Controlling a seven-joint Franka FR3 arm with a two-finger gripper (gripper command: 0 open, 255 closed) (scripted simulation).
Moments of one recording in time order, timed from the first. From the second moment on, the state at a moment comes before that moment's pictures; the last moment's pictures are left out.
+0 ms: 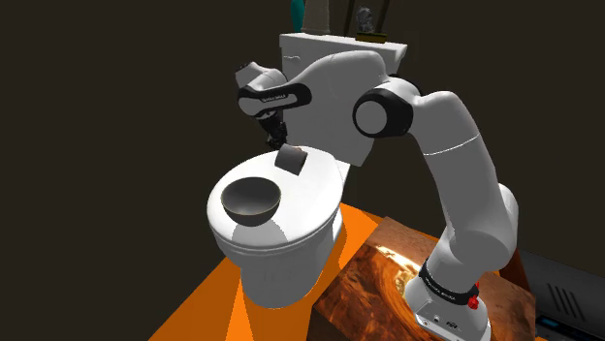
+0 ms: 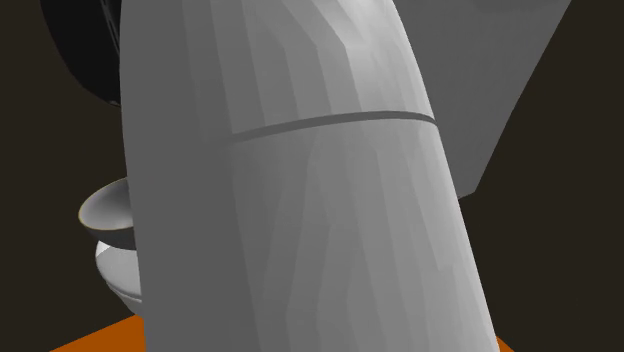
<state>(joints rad) 0.03 0.72 -0.01 -1.16 -0.33 1.61 -0.23</state>
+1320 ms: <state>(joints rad) 0.04 0.75 -0.02 -0.84 -0.33 1.34 -0.32</state>
